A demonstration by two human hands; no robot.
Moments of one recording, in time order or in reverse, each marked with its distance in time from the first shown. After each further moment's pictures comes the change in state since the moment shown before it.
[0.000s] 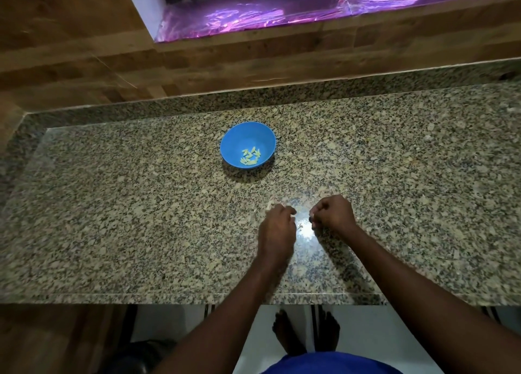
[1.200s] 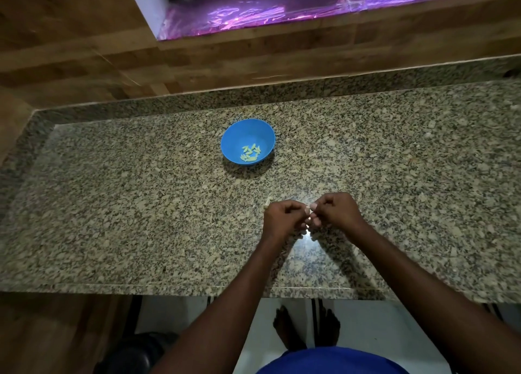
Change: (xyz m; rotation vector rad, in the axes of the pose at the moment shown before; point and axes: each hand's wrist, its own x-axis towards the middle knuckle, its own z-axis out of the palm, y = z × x) left_hand 0.011 0.026 -0.014 -0.968 -0.212 -0.491; right_hand -0.014 0.006 -0.018 0.221 -0.081 -0.105
